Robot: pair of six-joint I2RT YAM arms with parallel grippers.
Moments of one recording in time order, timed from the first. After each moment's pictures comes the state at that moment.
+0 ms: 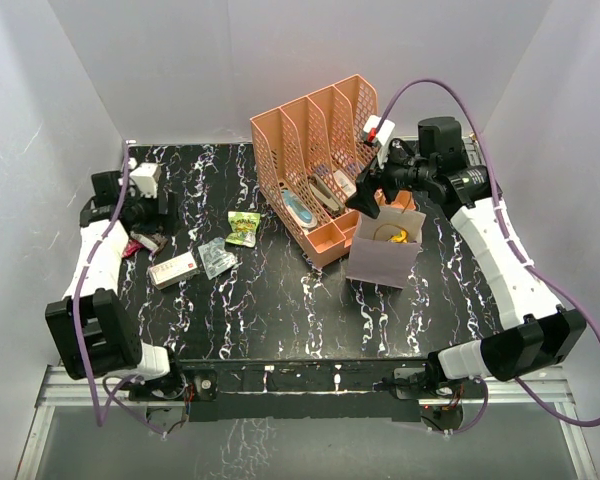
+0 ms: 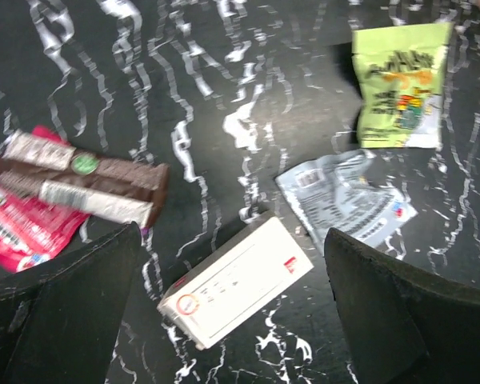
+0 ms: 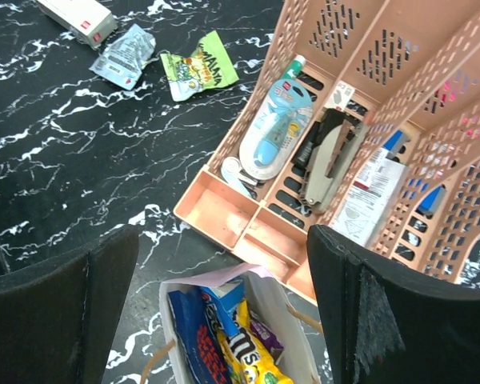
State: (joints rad) left arm 0.22 1.40 1.10 -0.57 0.36 0.28; right arm 0.26 1.38 1.55 -0.75 -0.68 -0.48
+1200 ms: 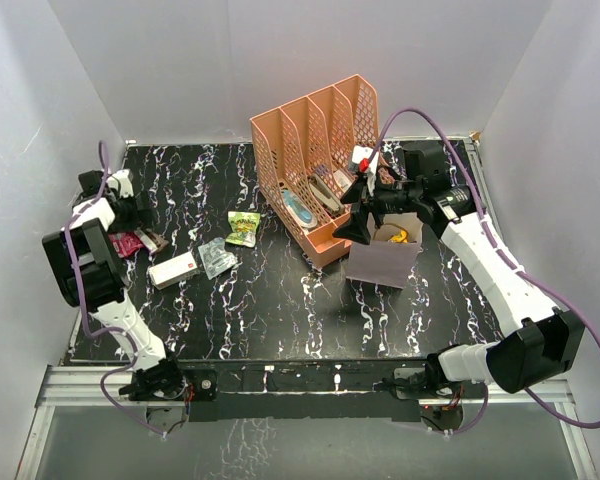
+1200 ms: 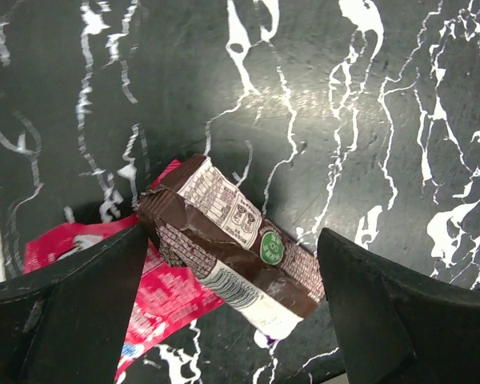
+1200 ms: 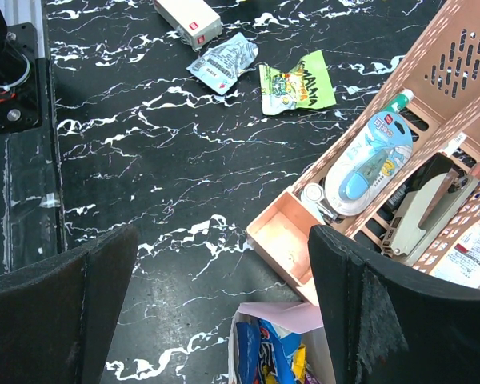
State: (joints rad) left arm 0.42 1.89 1.29 -0.40 0.27 0.22; right arm 0.32 1.32 1.32 -0.62 -0.91 -0.50
